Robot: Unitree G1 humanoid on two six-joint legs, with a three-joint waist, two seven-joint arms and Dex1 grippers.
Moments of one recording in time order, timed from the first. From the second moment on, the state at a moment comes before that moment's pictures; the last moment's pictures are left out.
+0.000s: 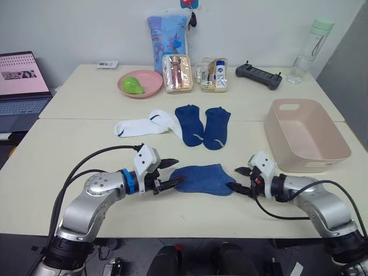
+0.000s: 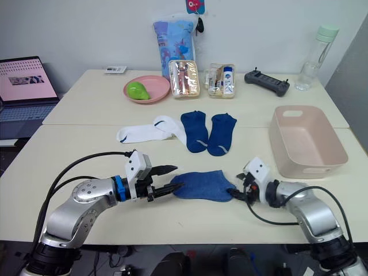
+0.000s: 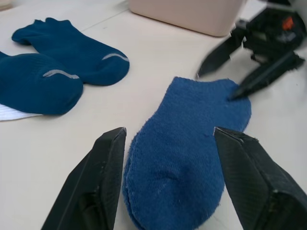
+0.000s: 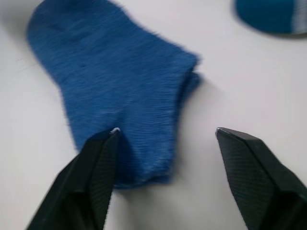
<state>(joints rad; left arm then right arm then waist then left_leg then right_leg) -0.16 0.59 -0.05 -0.32 -0.41 0.48 -0.86 -0.20 -0.60 0.19 -0.31 0.34 0.72 0.76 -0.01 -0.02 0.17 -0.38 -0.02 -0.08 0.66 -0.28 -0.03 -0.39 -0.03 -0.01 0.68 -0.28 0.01</state>
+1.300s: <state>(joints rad) -0.45 0.36 -0.35 0.13 -0.18 0.30 -0.93 -0.54 -0.72 0.22 0.02 0.36 0.71 1.20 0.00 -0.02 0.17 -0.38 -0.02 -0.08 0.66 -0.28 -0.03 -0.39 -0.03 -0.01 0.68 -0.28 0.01</state>
